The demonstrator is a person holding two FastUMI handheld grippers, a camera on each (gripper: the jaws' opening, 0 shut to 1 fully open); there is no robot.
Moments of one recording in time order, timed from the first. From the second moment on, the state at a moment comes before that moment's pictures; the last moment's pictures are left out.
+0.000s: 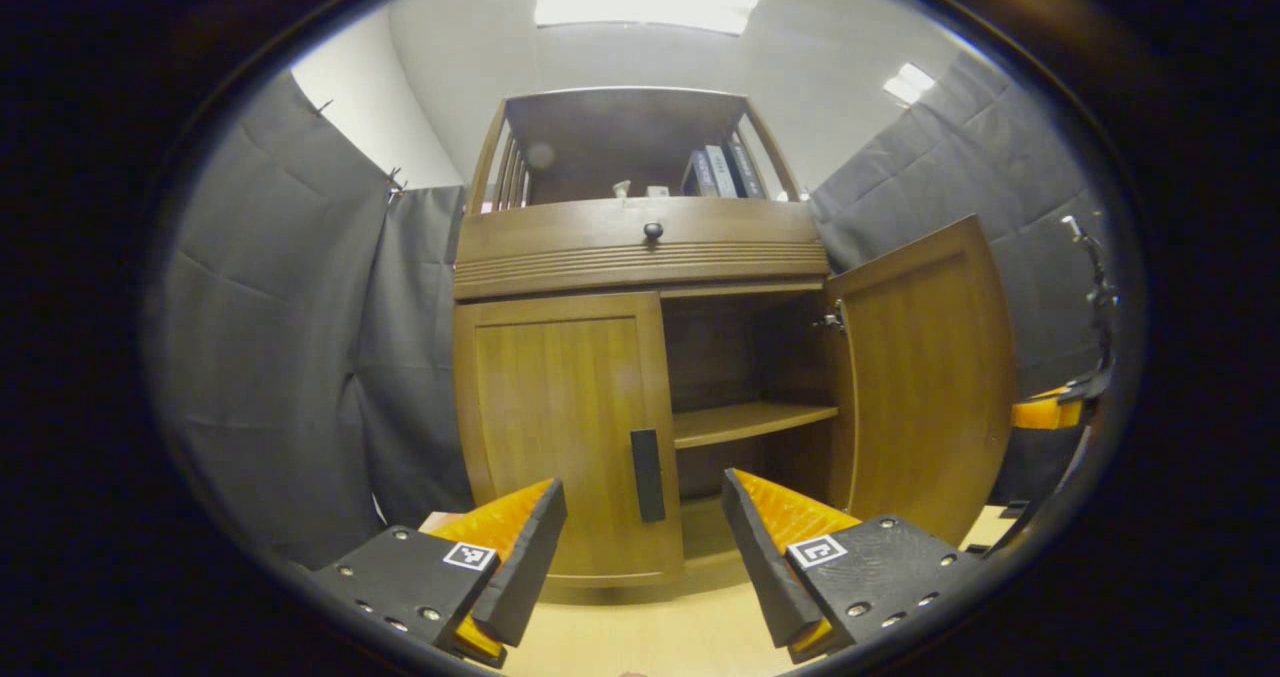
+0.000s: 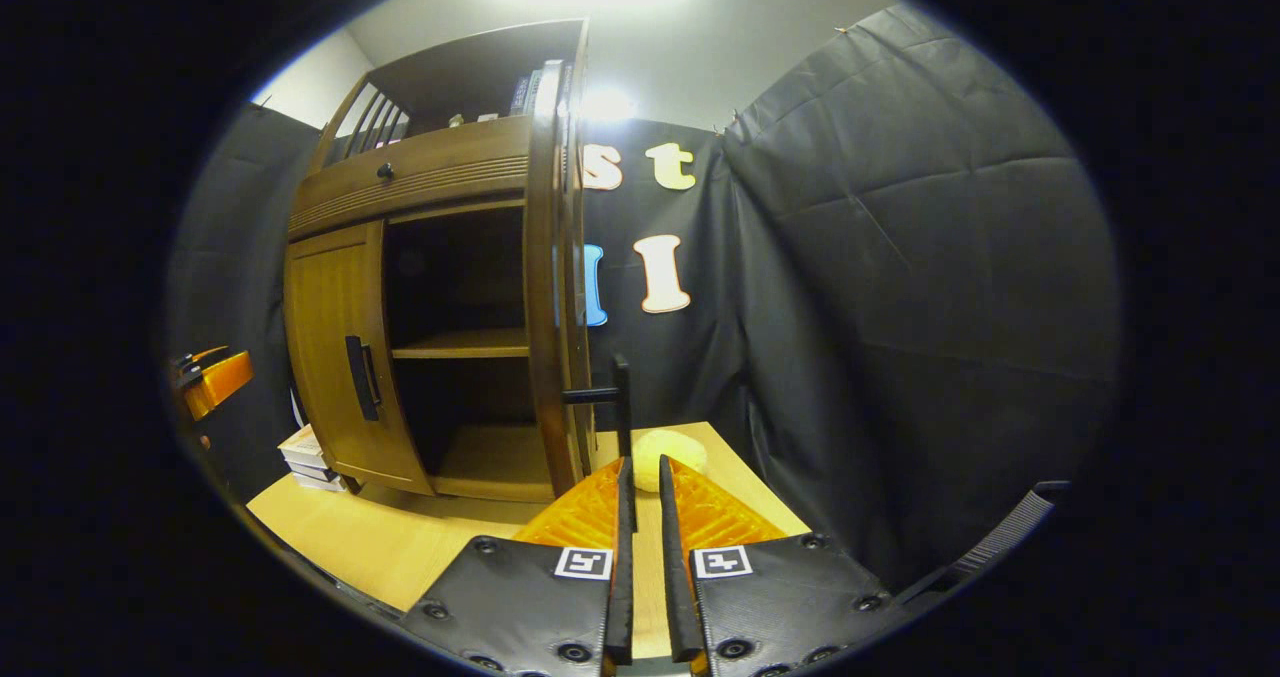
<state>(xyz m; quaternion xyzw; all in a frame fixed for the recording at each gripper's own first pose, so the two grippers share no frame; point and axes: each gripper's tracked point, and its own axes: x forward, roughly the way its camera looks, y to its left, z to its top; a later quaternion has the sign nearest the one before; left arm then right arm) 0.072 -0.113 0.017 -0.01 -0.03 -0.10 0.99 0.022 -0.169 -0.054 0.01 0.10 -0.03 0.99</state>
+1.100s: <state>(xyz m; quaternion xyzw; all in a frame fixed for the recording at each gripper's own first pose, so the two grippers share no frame) 0.270 -0.149 -0.044 -0.02 0.01 -0.09 1.00 -0.078 -0.191 -0.043 0.01 0.11 -0.10 0.99</state>
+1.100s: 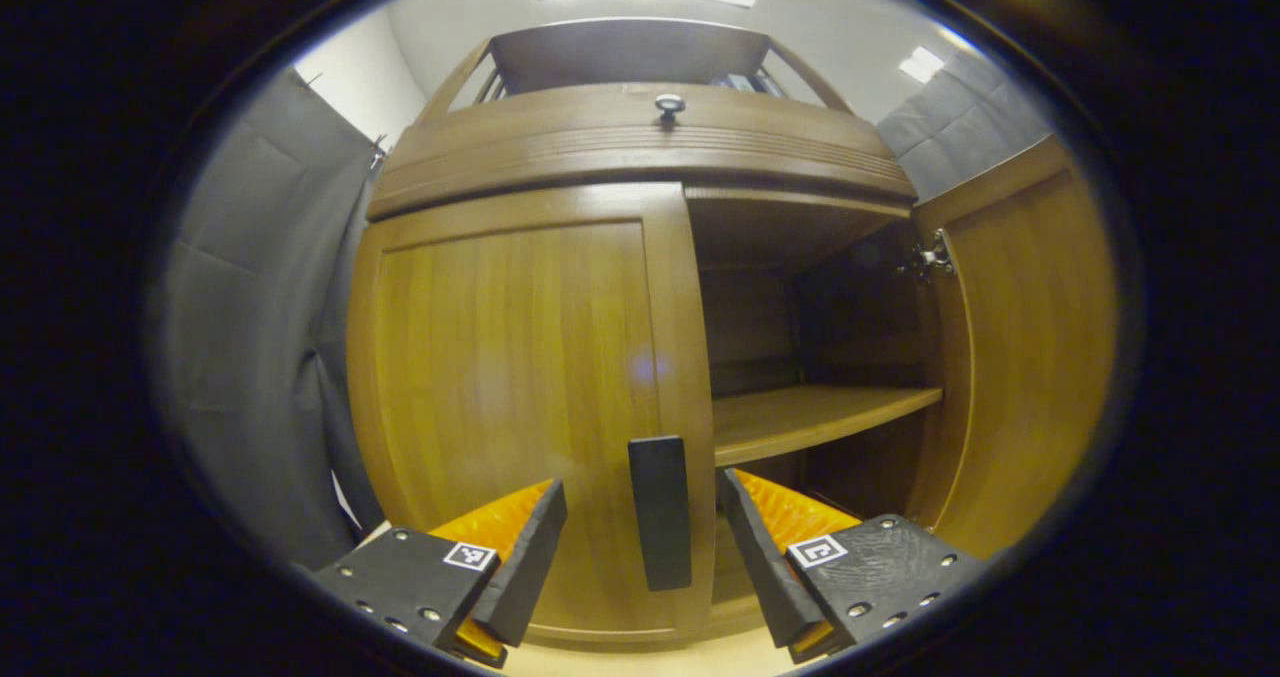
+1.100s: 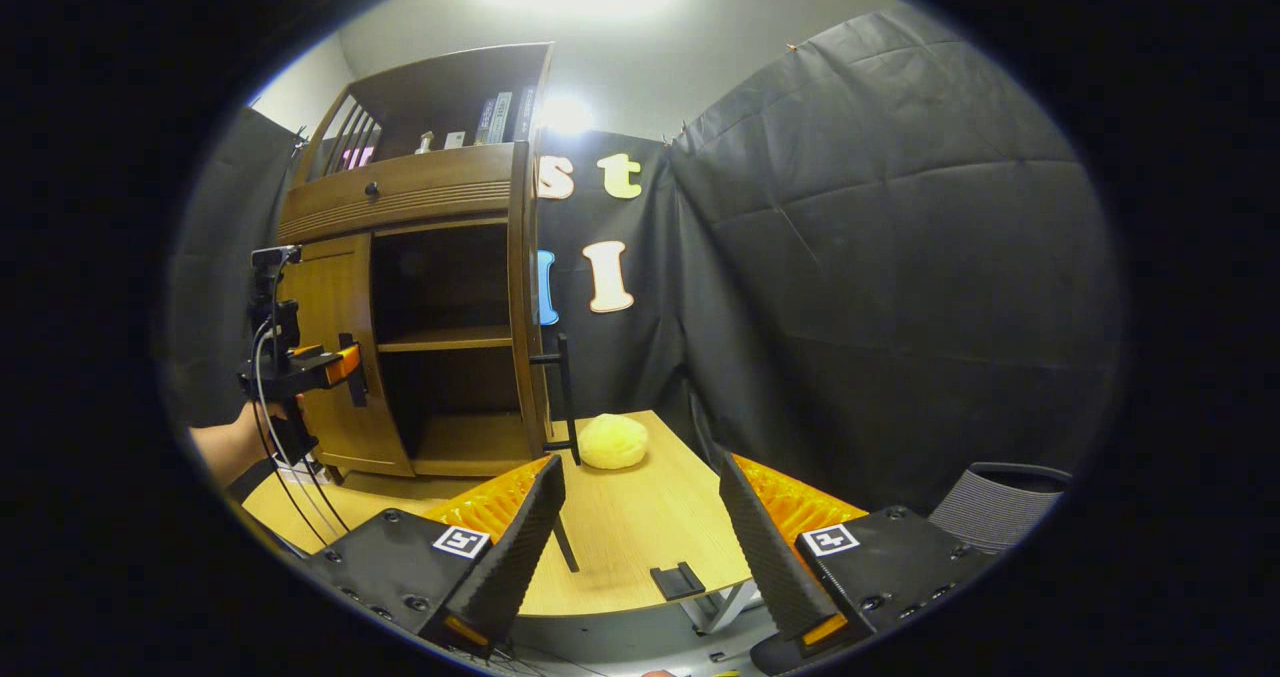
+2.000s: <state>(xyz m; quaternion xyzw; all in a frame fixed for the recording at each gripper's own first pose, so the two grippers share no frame) 0.262 -0.150 -0.058 -0.03 0.04 -0.10 0.99 -0.054 -0.169 -0.041 0.01 0.10 -0.06 0.99</state>
